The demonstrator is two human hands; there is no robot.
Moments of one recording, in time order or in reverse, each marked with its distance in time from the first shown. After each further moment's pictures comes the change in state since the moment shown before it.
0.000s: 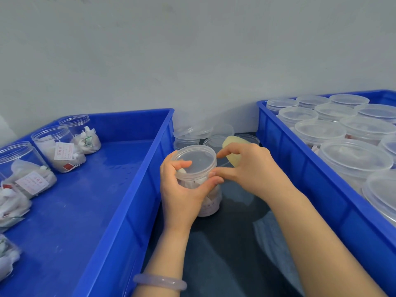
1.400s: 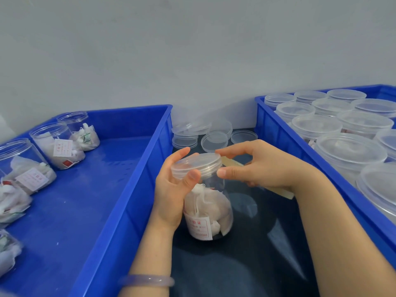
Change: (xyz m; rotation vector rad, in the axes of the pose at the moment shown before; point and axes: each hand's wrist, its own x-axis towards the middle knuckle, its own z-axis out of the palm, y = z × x) left_hand 0.003 0.005 -0.021 -0.388 -0.269 -0.300; right_hand -0.011 0.001 -0.031 0.248 -0.366 0.013
